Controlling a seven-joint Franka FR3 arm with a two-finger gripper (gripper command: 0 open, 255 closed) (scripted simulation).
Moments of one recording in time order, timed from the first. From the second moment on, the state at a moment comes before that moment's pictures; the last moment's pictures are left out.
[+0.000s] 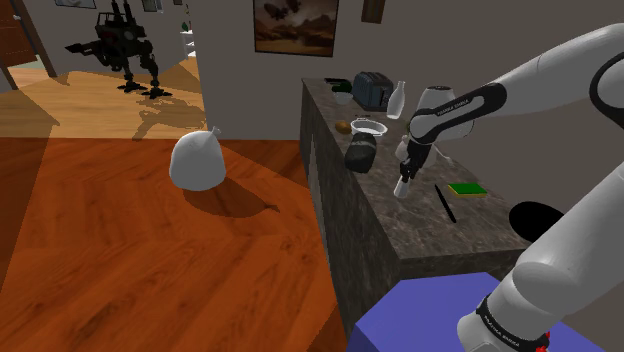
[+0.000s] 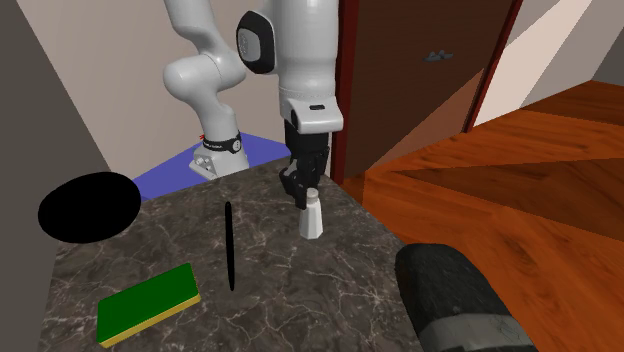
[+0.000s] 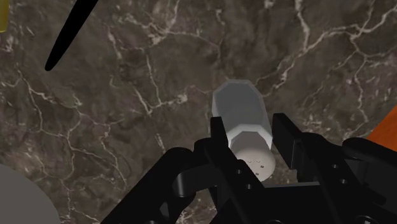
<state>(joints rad) -0.12 -0.10 -0.32 -2.38 -0.12 2.33 -0.31</state>
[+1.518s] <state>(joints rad) -0.12 -0.21 -0.30 -2.25 -0.14 2.09 -0.30</state>
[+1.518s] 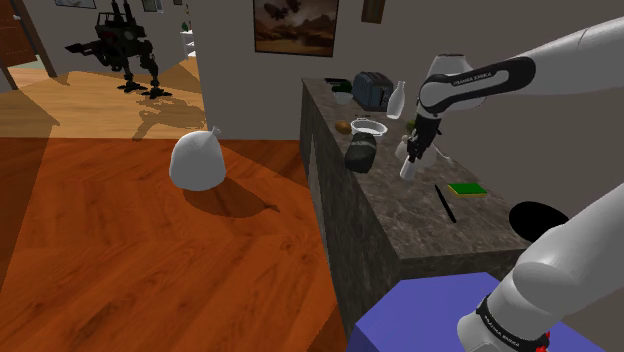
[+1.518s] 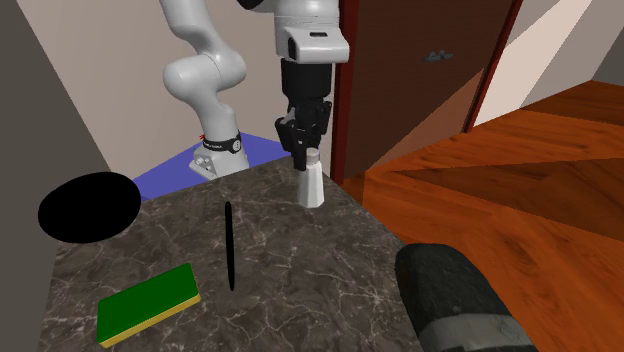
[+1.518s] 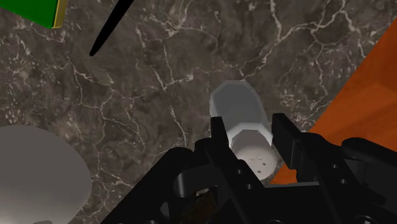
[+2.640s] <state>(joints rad) -0.13 -0.28 -0.29 -2.10 -0.15 1.88 -0.33</state>
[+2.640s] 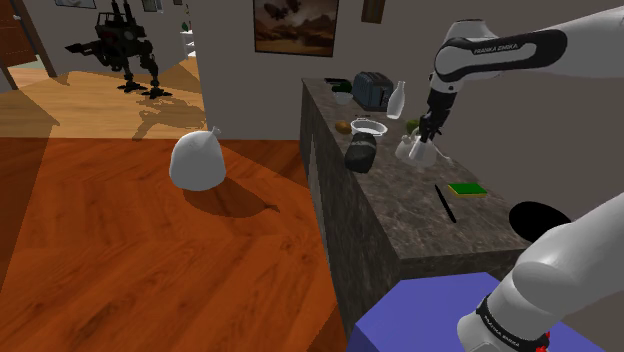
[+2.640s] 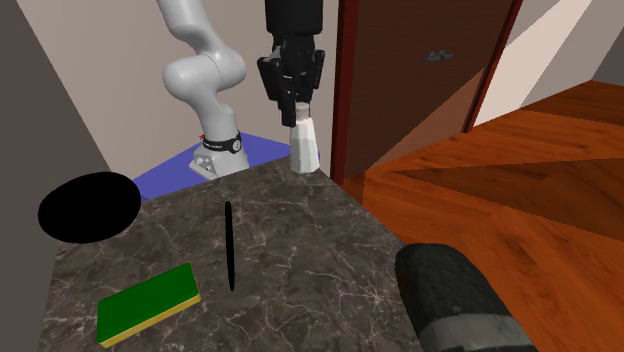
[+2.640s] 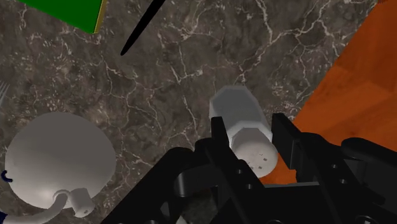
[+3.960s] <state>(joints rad) -0.35 -0.71 -0.51 -2.32 -0.37 1.74 -0.66</state>
